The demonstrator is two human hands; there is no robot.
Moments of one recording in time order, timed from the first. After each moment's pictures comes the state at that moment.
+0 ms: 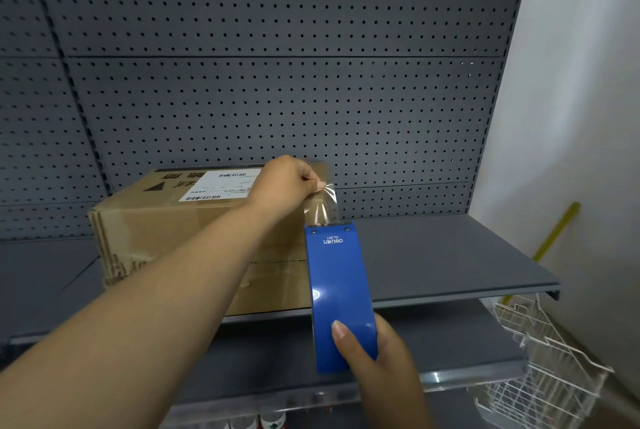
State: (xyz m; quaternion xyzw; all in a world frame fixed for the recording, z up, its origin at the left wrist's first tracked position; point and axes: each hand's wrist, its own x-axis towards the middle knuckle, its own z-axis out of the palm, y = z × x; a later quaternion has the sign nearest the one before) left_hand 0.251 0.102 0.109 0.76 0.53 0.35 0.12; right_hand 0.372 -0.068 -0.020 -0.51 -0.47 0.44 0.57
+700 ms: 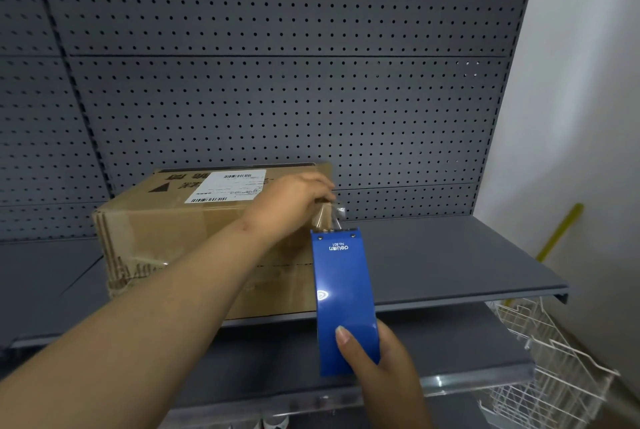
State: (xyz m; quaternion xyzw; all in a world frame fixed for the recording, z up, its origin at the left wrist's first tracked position) left_hand 0.238 0.100 0.092 0.87 0.38 0.29 -0.07; right_hand 0.367 -0.056 -0.036 -0.51 -0.46 0.45 0.57
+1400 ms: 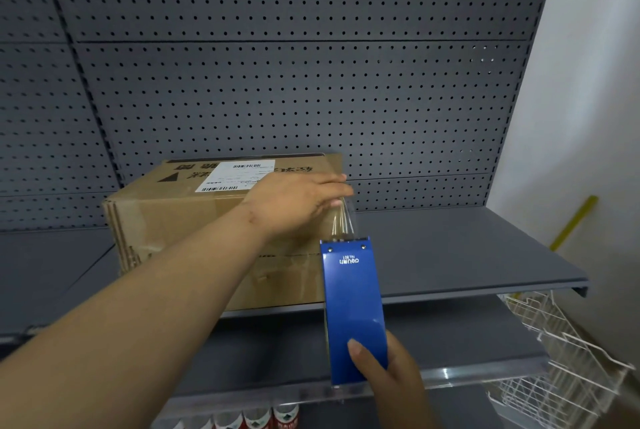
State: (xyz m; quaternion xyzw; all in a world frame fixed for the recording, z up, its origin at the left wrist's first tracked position) left_hand 0.221 0.101 0.085 0.89 0.38 0.15 -0.18; right_hand 0.365 -0.047 -0.068 -0.49 -0.49 0.45 0.57
